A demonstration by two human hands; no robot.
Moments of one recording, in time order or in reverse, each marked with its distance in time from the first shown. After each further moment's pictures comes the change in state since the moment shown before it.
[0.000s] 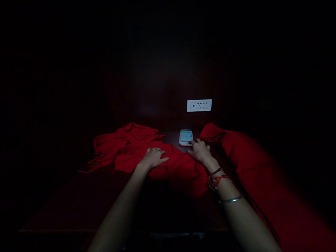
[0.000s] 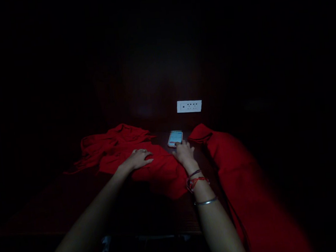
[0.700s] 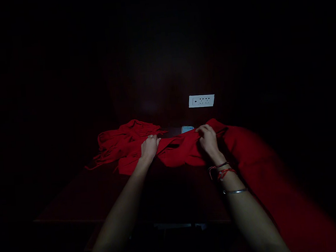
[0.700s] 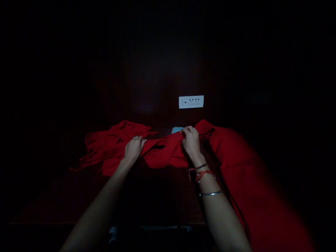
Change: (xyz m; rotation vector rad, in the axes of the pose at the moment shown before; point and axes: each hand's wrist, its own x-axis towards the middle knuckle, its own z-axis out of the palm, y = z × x) left_hand -0.001 -0.001 -0.020 0.090 0.376 -0.404; right_hand 0.011 0.017 -0.013 0.136 0.549 -0.330
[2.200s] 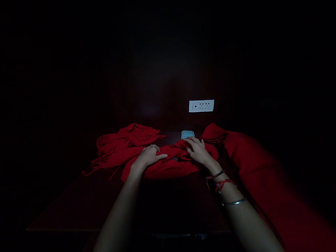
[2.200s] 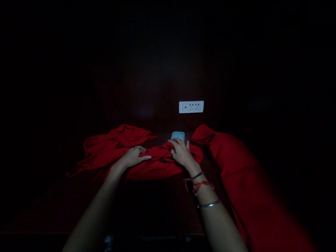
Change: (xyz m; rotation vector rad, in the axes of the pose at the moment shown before) left_hand -0.004 -0.012 -0.019 -0.218 -0.338 0.233; right_hand -0.014 -0.023 0.015 -0.148 -0.385 -0.029
